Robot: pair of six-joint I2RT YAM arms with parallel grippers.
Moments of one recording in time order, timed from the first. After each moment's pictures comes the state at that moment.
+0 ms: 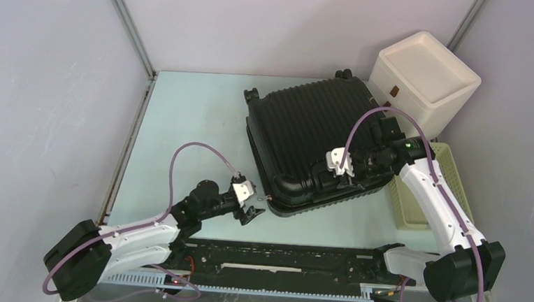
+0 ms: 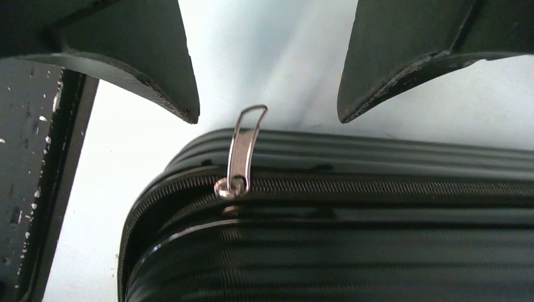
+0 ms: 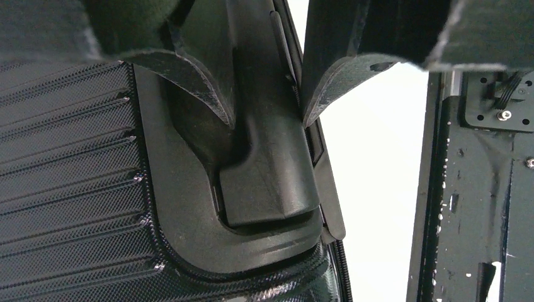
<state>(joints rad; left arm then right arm) -0.79 0.91 0.12 0.49 0.29 0.17 0.28 1.21 1.17 -1.19 -0.74 -1.39</state>
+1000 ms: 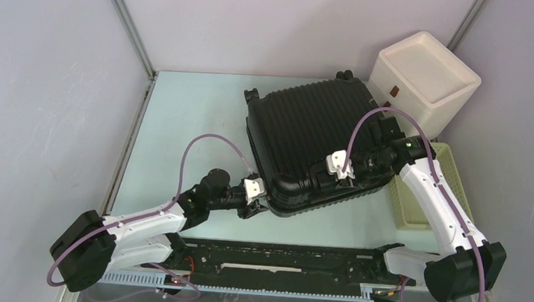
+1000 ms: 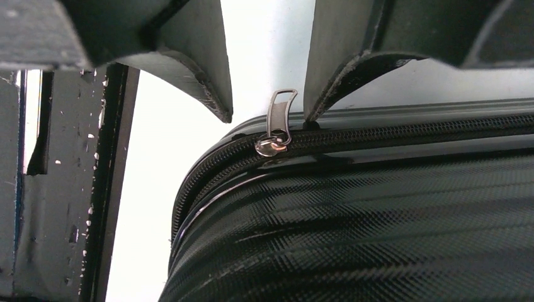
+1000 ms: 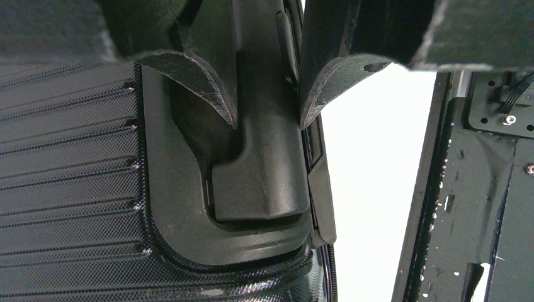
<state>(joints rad) -0.79 1.01 0.31 0.27 0.45 0.25 0.30 1.21 1.19 -1.24 -0.77 -1.48</state>
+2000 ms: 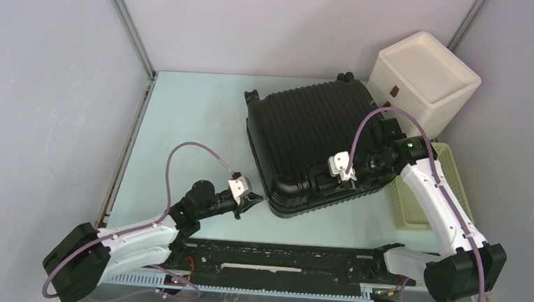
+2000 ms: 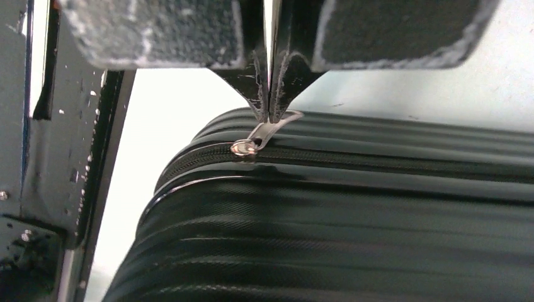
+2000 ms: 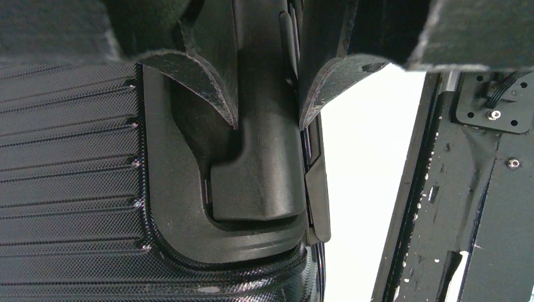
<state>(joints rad) -0.77 0.92 0.14 0.55 0.39 0.08 0.28 1.20 1.19 -1.28 -0.83 -1.52</state>
